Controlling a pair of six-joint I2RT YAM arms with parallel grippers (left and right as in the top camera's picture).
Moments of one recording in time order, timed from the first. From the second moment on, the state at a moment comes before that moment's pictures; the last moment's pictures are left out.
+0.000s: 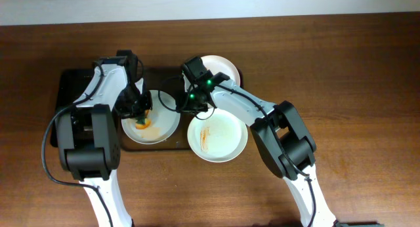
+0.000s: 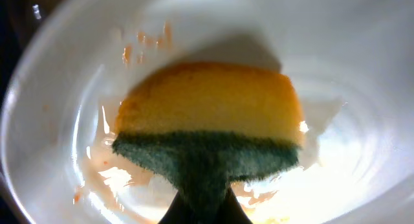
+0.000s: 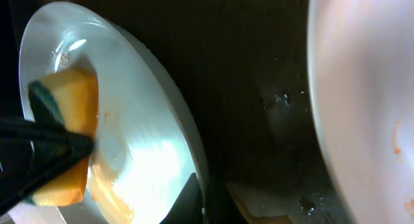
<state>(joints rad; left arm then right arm) -0.01 2.18 1.61 -1.14 0.07 -0.15 0.61 2.34 1.76 -0.54 -0.44 0.60</state>
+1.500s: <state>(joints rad) -0.01 2.19 1.63 -0.92 0.18 -0.06 0.61 2.34 1.76 -0.54 -0.44 0.60</state>
